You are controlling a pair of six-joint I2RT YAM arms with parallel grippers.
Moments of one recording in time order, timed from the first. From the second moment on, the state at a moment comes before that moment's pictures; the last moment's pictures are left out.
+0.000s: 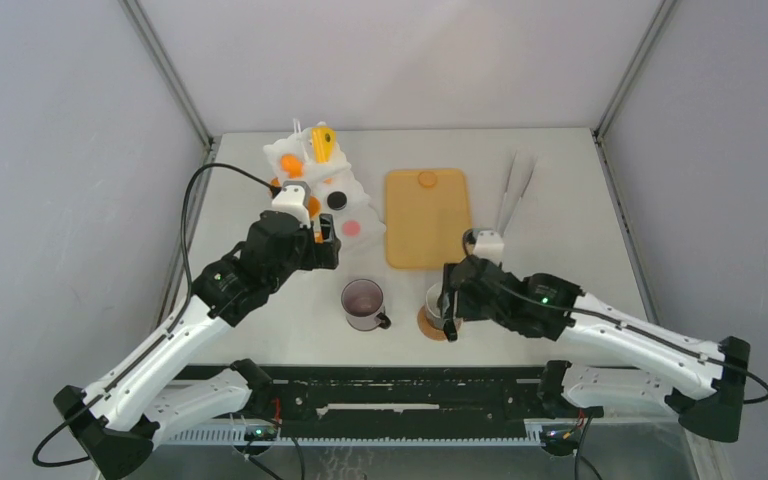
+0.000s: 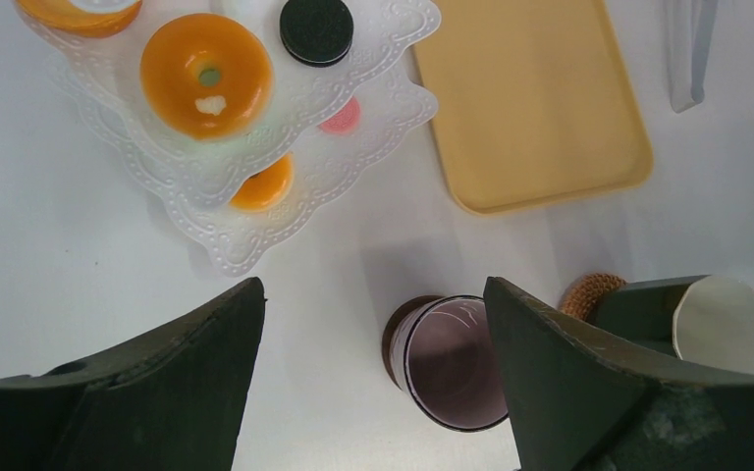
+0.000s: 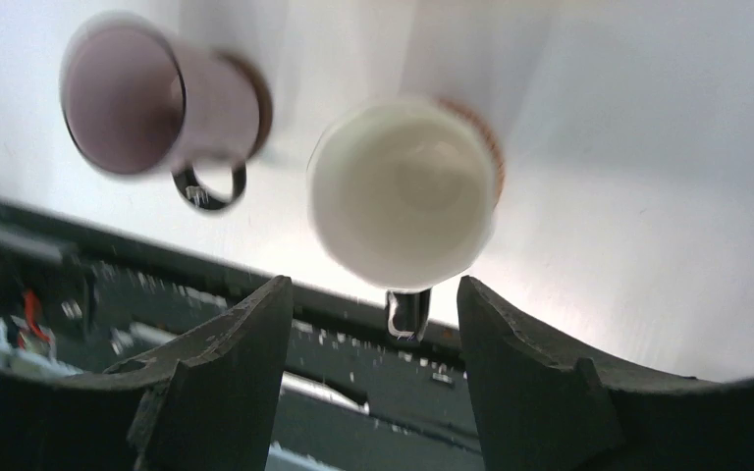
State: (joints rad) left arm -0.69 0.91 0.98 -0.60 -0.35 -0.38; right arm 1.09 1.01 0.92 -0.89 0.37 0.88
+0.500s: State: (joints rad) left arm -0.38 0.84 1.06 -0.70 -0.39 -0.34; right arm 0.36 0.92 1.07 -0.88 0.50 0.71
